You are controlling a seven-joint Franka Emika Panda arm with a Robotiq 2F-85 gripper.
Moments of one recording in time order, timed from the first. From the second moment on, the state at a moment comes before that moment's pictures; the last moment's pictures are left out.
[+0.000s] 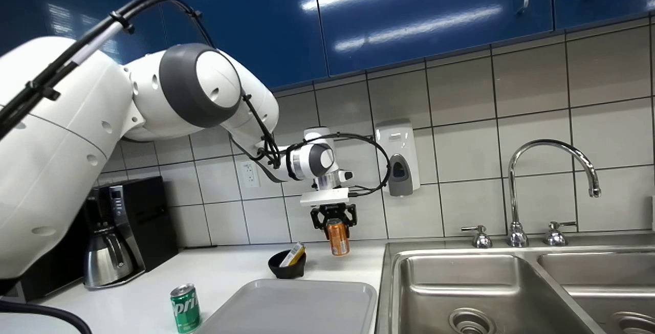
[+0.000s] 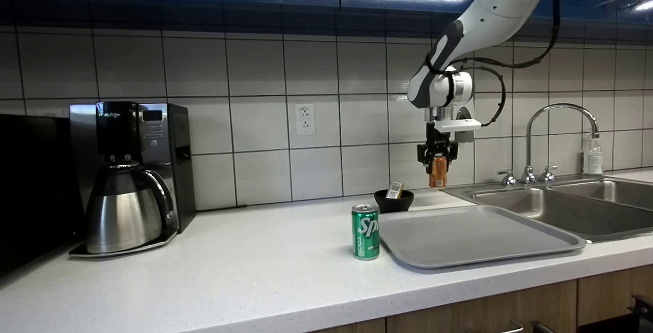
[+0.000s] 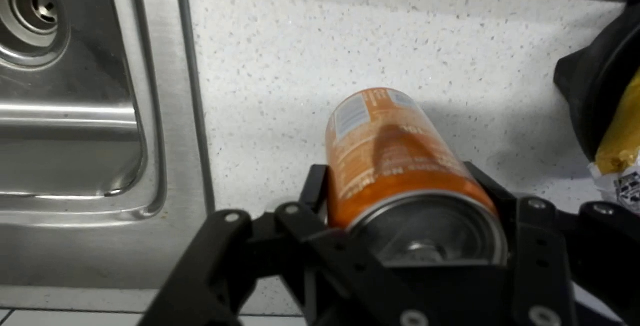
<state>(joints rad) -0.12 0.65 -0.06 -1.52 0.02 2.28 -0.25</state>
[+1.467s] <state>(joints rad) -0.08 0.29 -0.07 -2.19 -0.06 2.52 -0.10</state>
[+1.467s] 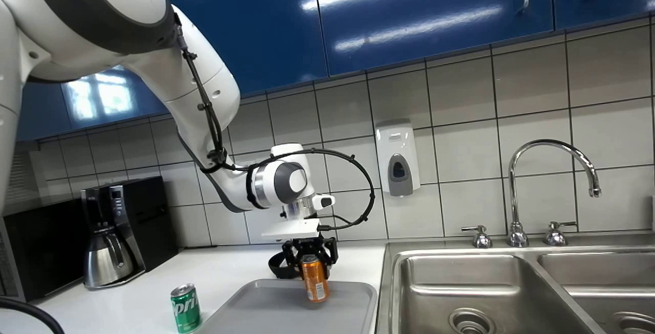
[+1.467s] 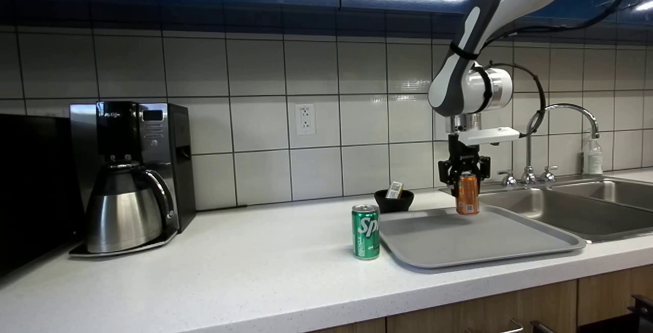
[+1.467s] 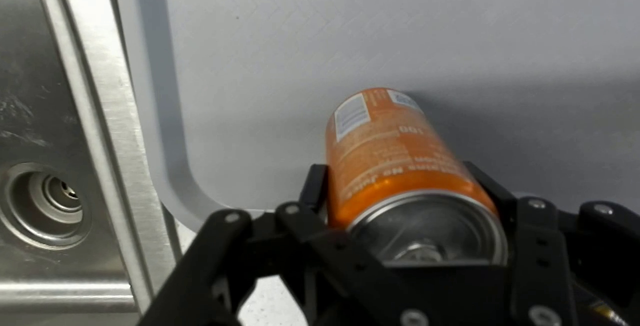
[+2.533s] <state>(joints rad) -0.07 0.33 -0.07 -2.20 -0.06 2.58 -0.07</state>
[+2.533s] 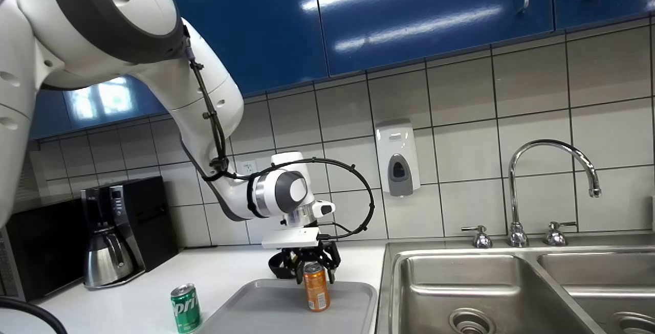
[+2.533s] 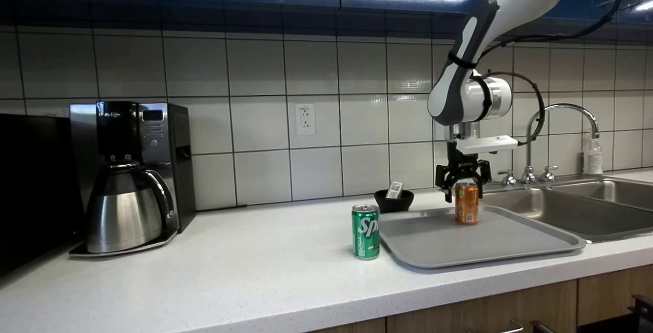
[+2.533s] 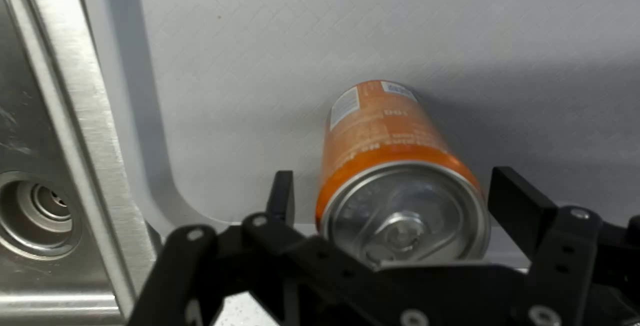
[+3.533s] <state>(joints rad) -0.07 0.20 -0.07 -2.23 -0.09 2.48 -0.07</state>
